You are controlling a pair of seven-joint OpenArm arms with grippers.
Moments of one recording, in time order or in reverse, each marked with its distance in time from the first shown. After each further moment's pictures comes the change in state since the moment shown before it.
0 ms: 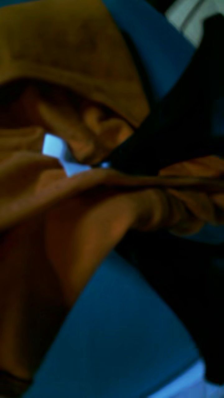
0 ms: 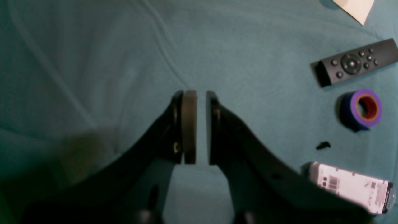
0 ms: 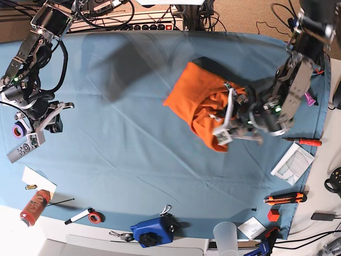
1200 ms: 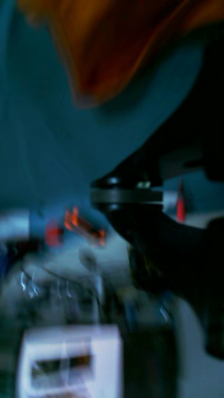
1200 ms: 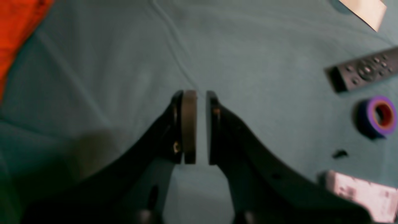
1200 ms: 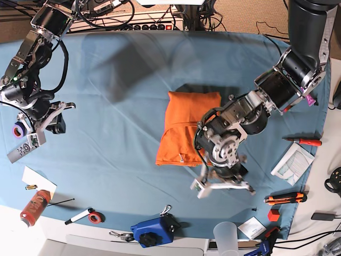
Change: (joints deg) left arm -19.1 11.3 21.6 -13.6 50.2 43.4 6.4; right arm 0.0 0.0 0.0 0.0 5.0 0.0 -0.6
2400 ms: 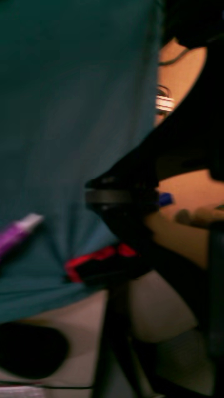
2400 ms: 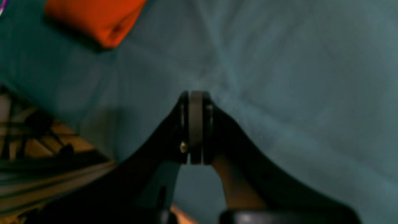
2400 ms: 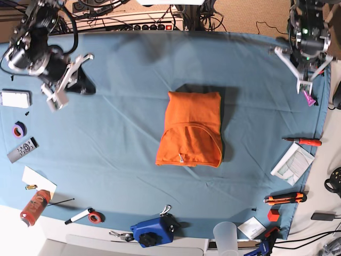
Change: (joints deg) left arm 67.9 -4.0 -66.2 40.8 -27.4 -12.3 -3.1; right arm -20.0 0.0 -0.2 14.6 25.1 3.4 -9.4
